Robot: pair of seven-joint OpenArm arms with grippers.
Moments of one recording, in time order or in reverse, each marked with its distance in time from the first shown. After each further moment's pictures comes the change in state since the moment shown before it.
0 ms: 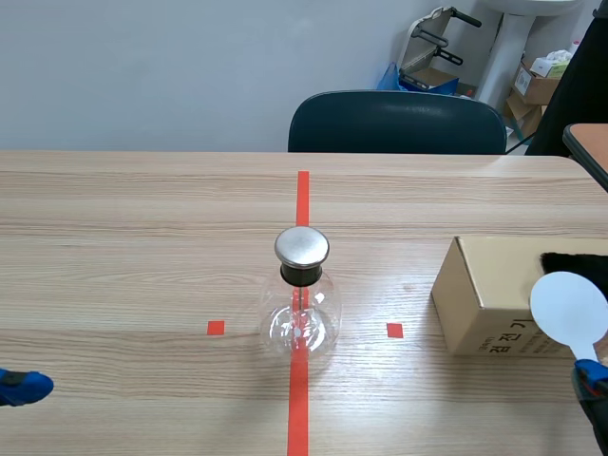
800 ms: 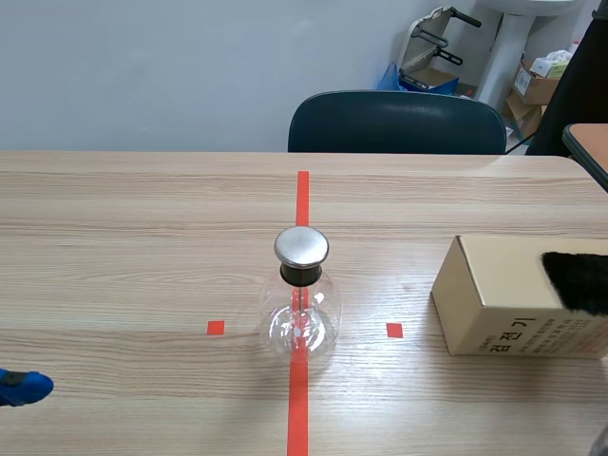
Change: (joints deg) left arm 0.0 0.0 0.0 0.0 0.0 0.0 0.0; right arm 0.0 0.3 0.1 0.0 0.5 0.0 -16.8
